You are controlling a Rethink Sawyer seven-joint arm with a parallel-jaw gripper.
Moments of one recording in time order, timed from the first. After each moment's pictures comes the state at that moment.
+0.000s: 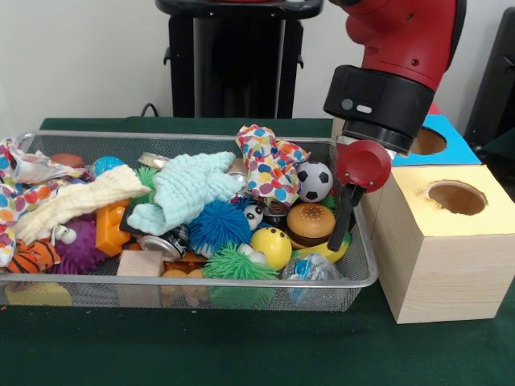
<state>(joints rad) 0.21 -0.36 -0.32 1.25 -0.43 0.27 1.06</state>
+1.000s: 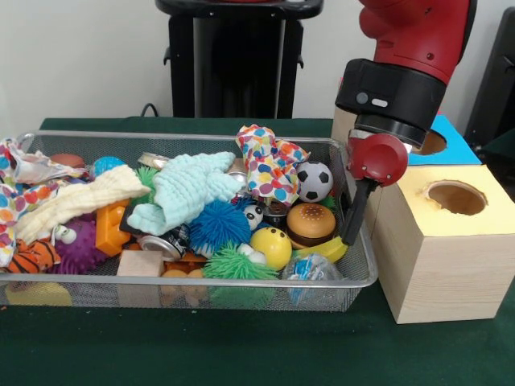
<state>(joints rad) 0.24 -0.37 -0.32 1.25 -0.49 0.28 1.06</state>
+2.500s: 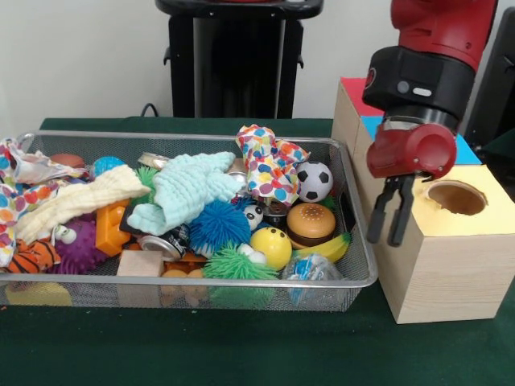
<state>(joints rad) 0.28 -0.39 -0.29 1.17 -0.74 0.28 1.06</state>
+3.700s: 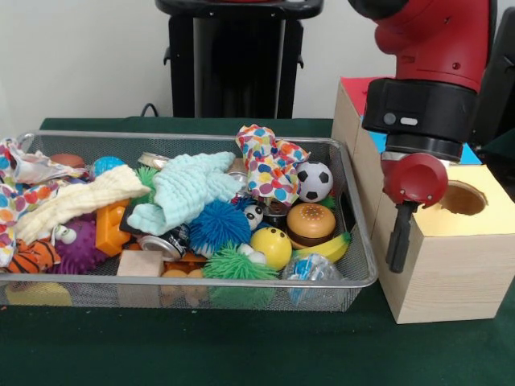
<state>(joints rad) 0.13 -0.41 -0.12 1.21 -0.55 0.28 1.06</state>
